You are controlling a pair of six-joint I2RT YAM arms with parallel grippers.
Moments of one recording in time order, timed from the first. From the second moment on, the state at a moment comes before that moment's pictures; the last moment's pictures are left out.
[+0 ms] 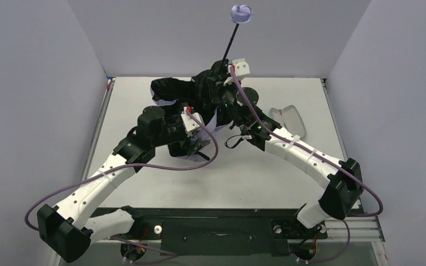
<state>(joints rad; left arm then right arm) -0.57 1.07 1.01 -0.23 0.53 0.38 0.78 1.52 1.35 0.30 0.30 0.16</state>
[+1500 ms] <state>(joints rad) -0.53 0.88 0.96 -0.16 0.43 0.23 0.71 1.40 1.20 0.31 0.09 0.18</state>
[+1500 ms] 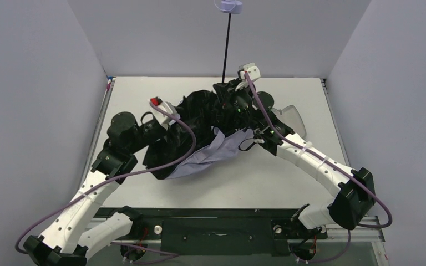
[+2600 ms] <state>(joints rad) -0.49 1.19 0.98 0.35 0.74 0.11 0.80 1.37 1.25 0.42 -0.12 0.18</state>
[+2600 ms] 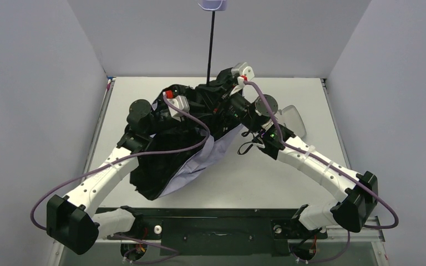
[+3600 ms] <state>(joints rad) -0.46 1.19 0.83 0.44 0.61 0.12 0.79 1.40 1.34 0.15 -0.13 0.17</state>
